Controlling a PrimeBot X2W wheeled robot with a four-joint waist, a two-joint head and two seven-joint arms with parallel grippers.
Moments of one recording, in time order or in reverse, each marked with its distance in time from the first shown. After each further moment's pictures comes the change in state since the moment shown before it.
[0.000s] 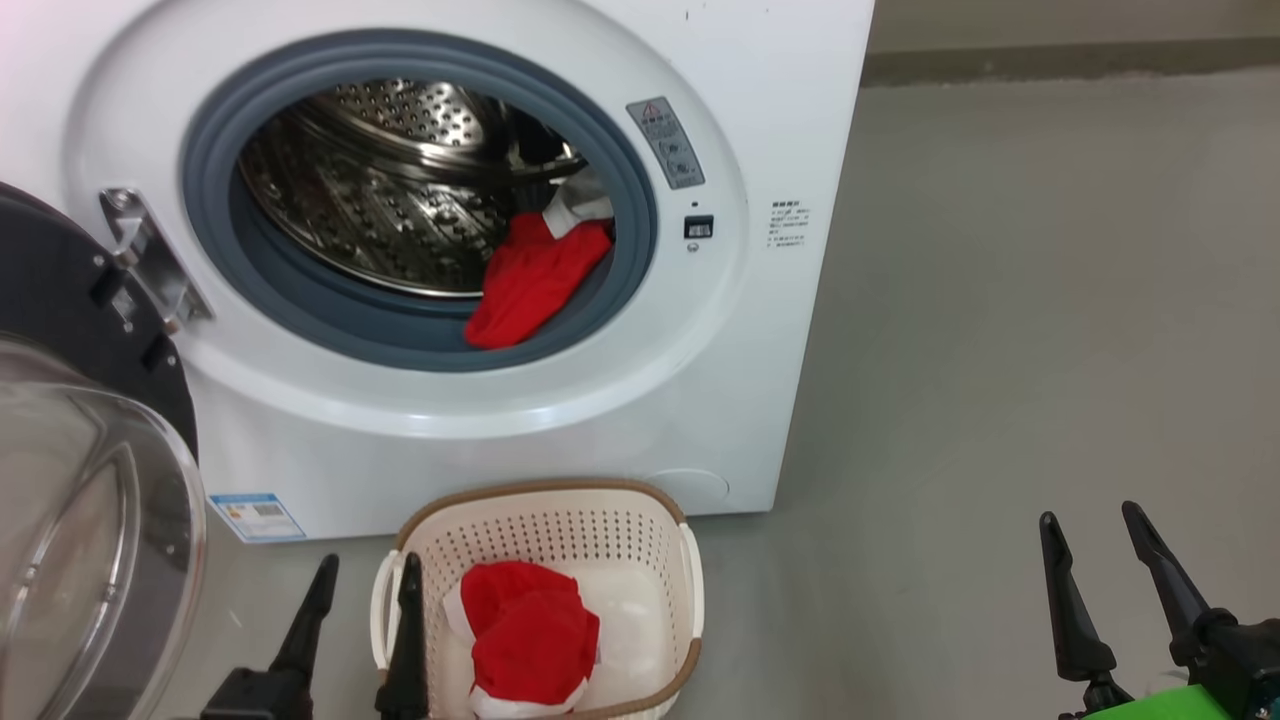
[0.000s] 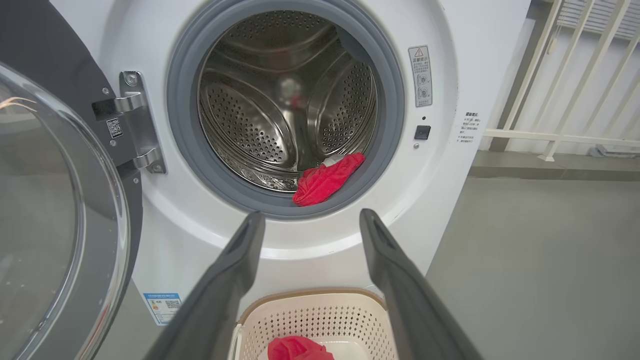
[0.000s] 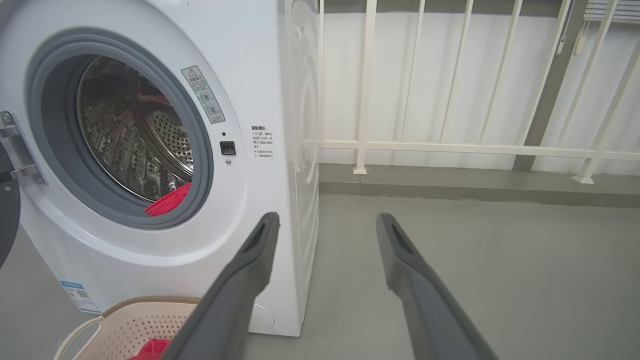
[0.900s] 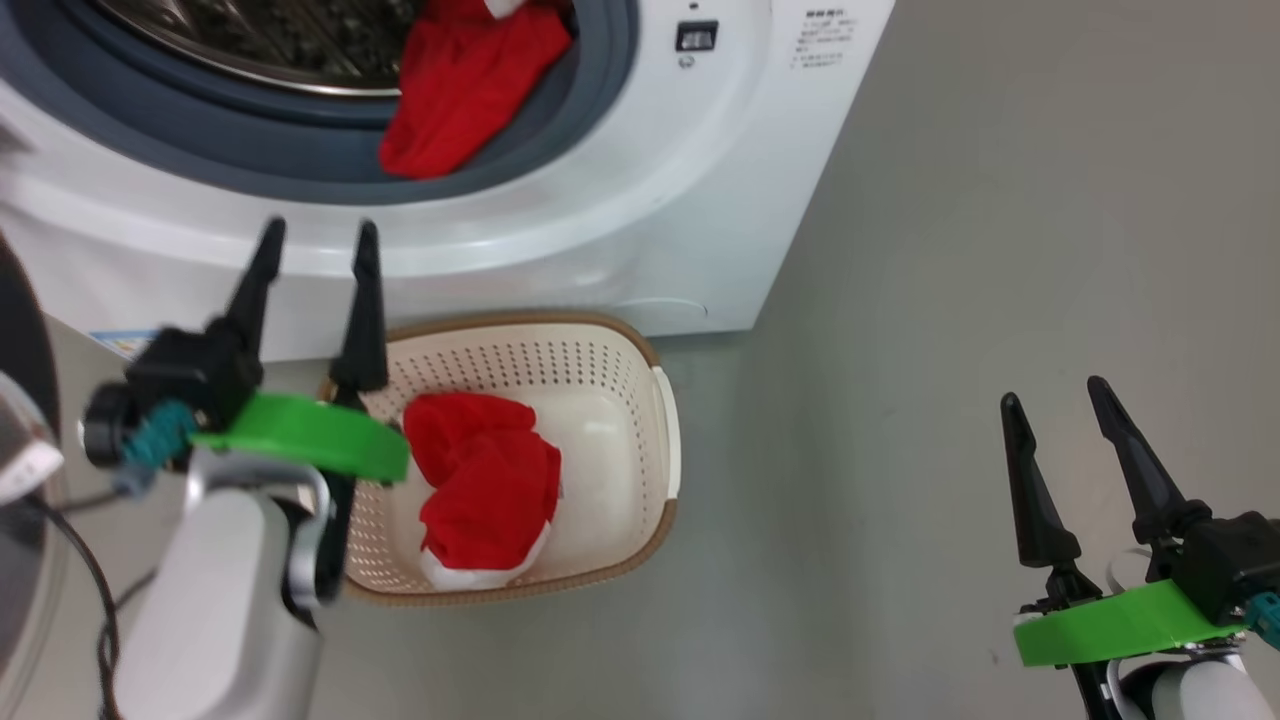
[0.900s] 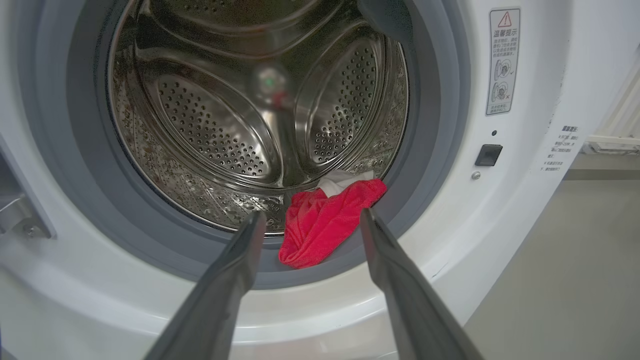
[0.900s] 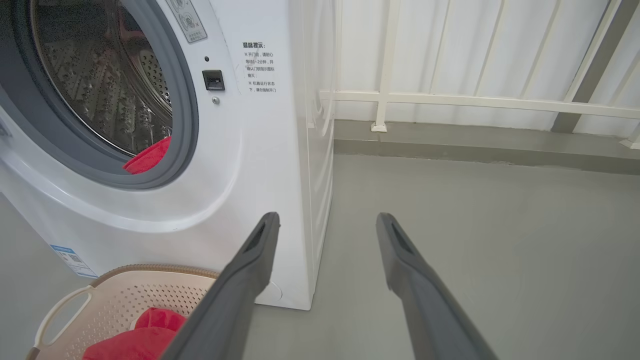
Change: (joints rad) left arm -0.570 0.015 -0.003 0.261 -0.039 -0.055 0.000; right arm -0.180 -0.002 0.059 -0.009 0.000 0.000 -0.002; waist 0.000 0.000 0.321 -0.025
